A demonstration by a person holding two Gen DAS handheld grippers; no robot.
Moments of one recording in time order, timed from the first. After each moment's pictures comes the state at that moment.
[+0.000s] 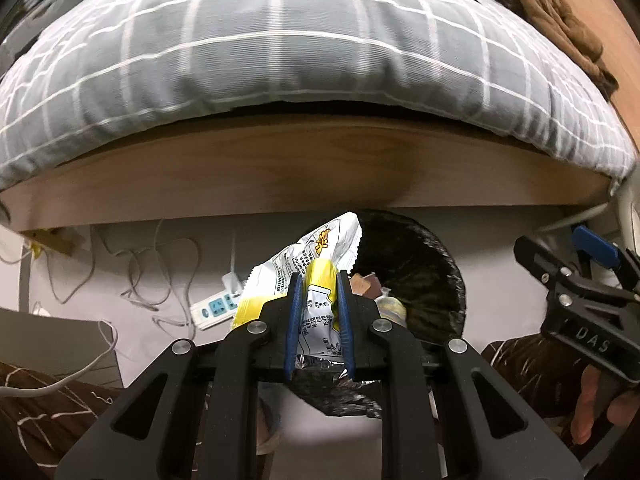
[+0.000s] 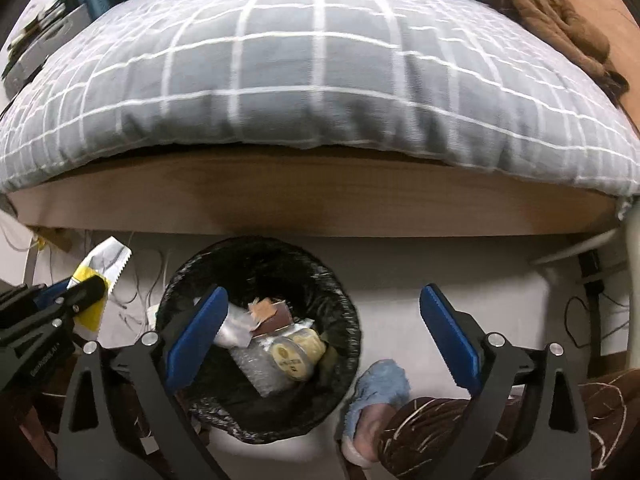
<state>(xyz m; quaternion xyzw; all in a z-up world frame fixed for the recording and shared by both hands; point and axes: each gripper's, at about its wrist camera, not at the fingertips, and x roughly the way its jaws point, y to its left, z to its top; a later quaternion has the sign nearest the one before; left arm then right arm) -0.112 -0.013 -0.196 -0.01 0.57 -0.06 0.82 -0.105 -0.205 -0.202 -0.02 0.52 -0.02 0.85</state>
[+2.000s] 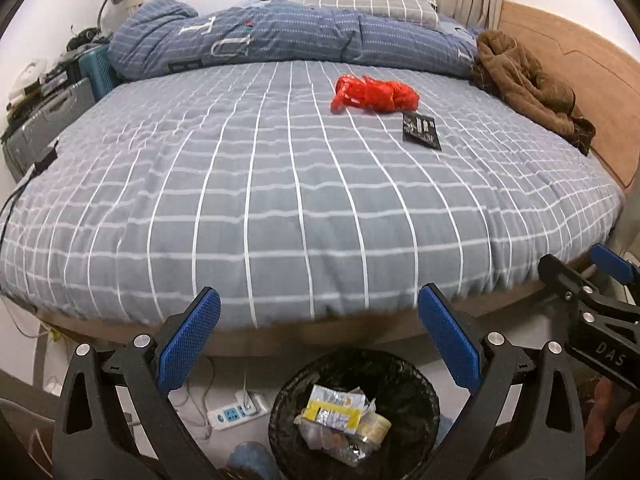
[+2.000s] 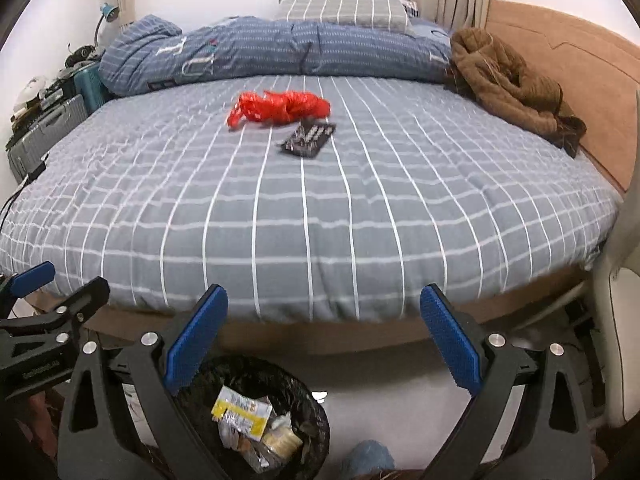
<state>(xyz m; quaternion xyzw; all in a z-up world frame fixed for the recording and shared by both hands) -0.063 -0.043 -0.066 0.01 0.41 -0.05 0.91 -0.079 -0.241 -0.078 0.01 0.37 -0.04 0.93</state>
